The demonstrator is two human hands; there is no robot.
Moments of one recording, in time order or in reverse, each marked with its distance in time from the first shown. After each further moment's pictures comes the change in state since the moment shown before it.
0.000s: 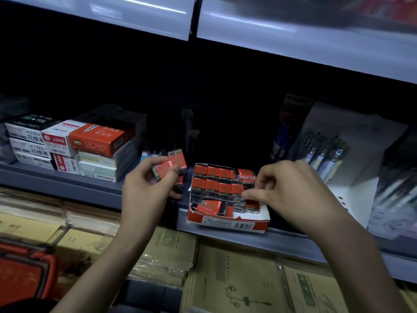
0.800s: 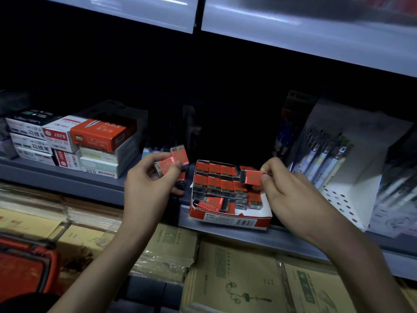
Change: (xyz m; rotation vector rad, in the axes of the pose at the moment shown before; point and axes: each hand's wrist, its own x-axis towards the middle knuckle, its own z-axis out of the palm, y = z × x) left_hand 0.001 0.000 0.002 -0.018 0.003 -0.001; right_hand -0.015 0.005 0.011 0.192 -0.060 -0.050
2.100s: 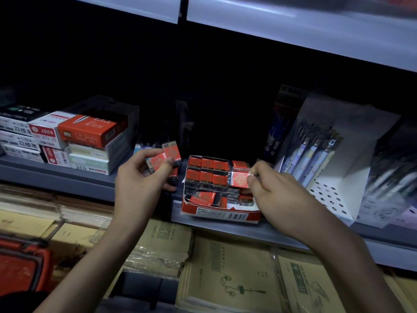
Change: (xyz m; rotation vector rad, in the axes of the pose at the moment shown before) left_hand 0.001 -0.006 -0.001 -0.020 -0.018 0.021; right_hand -0.006 -0.008 0.002 -0.020 -0.082 0.047
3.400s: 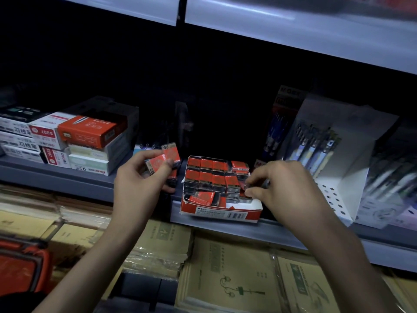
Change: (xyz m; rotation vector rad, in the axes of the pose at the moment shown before) left_hand 0.000 -0.001 -0.001 -0.005 -0.006 0.002; right_hand 0.010 0.010 -0.001 -0.143 0.200 0.011
